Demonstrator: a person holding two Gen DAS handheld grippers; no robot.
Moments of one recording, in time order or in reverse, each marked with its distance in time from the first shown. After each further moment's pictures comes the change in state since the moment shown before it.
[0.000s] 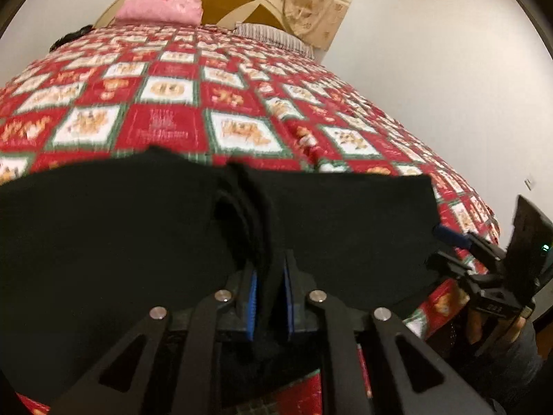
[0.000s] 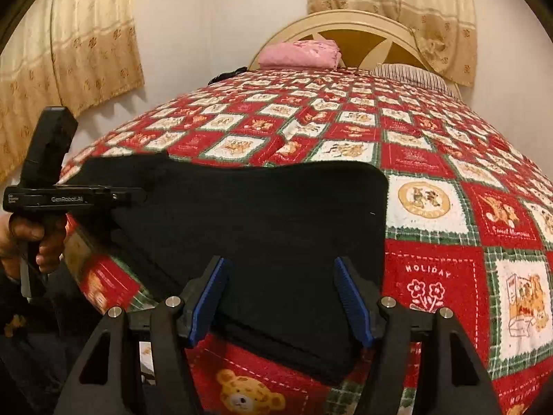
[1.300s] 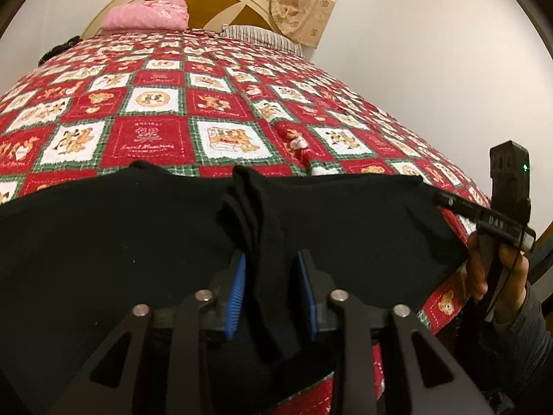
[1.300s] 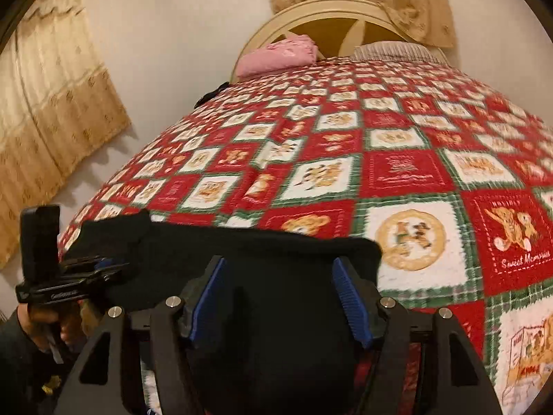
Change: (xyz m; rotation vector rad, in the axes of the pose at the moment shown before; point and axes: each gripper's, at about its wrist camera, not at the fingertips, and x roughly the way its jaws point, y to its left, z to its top) left arm 0.003 -0.008 0.008 0.076 0.012 -0.005; right arm 0.029 -0.064 0.041 0.257 -0.007 0.086
